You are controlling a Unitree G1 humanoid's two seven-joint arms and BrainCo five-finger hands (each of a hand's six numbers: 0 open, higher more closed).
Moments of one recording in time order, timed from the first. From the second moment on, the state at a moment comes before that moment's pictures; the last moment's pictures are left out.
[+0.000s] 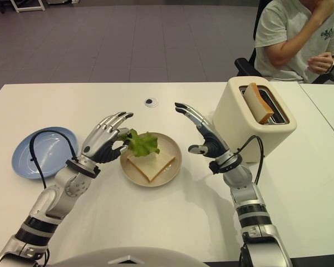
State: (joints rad) left arm -0.08 0.47 -0.28 -0.17 0.82 -0.21 0.14; right arm -0.21 -0.41 0.08 0.31 -0.17 -0.88 0.19
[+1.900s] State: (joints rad) left arm 0.04 0.20 -0.18 0.10 0.22 -0.63 0.12; right arm -0.12 -0.71 -0.33 0.28 -0.30 -0.23 0.19
